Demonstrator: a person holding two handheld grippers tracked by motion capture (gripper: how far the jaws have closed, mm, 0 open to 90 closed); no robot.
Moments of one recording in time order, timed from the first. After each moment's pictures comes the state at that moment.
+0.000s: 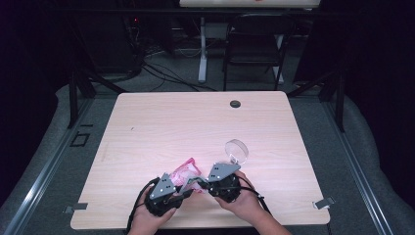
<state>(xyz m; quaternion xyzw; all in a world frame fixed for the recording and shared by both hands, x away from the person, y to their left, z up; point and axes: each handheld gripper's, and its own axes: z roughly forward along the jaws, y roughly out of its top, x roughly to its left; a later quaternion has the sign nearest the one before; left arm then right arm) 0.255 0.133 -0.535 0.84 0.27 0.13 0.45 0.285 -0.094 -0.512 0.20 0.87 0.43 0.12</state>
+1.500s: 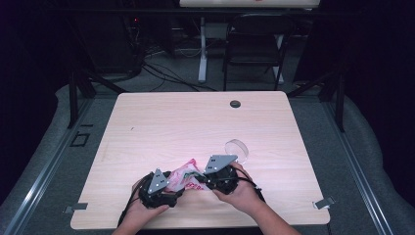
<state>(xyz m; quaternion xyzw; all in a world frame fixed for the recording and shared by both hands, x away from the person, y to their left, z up) 0.288 0.160 -0.576 0.84 0.29 0.19 0.41 0.301 -0.088 -0.495 0.18 0.88 0.42 0.10</state>
